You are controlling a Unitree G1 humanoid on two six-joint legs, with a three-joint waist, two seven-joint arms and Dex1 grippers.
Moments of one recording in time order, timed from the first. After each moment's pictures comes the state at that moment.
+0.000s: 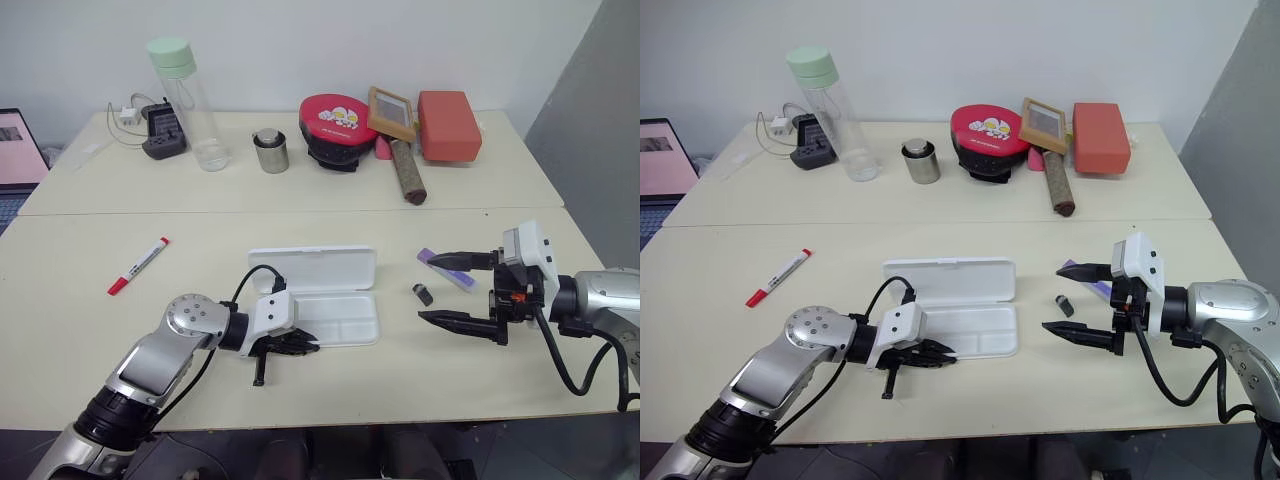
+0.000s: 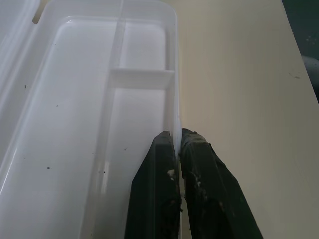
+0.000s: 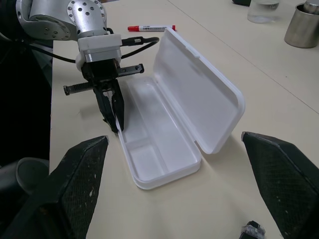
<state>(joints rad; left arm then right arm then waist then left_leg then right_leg) -0.26 0.74 -0.28 -0.19 -0.20 0.34 -1.21 -0.21 -0.90 -0.14 -0.54 0.73 0.66 0.99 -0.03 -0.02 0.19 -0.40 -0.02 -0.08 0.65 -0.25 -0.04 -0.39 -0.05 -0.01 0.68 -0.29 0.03</state>
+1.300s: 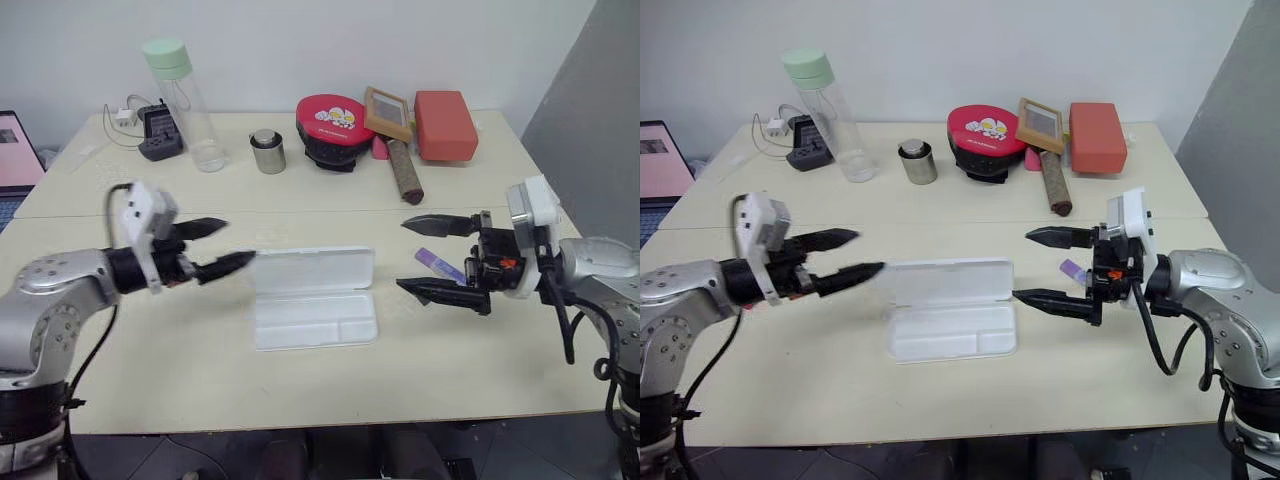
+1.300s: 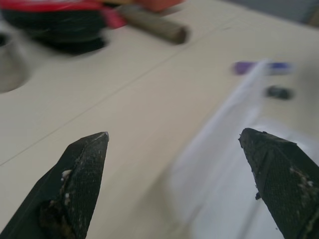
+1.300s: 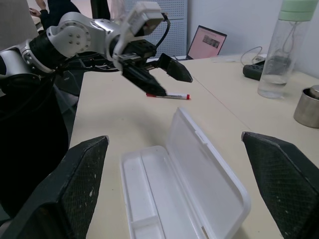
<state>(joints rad) -0.28 0.91 0.31 -0.07 -0.55 0.63 -0.88 -0.43 -0.76 -0.08 -0.47 0.82 0.66 0.98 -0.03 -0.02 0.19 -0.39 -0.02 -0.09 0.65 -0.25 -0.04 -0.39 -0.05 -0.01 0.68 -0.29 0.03</state>
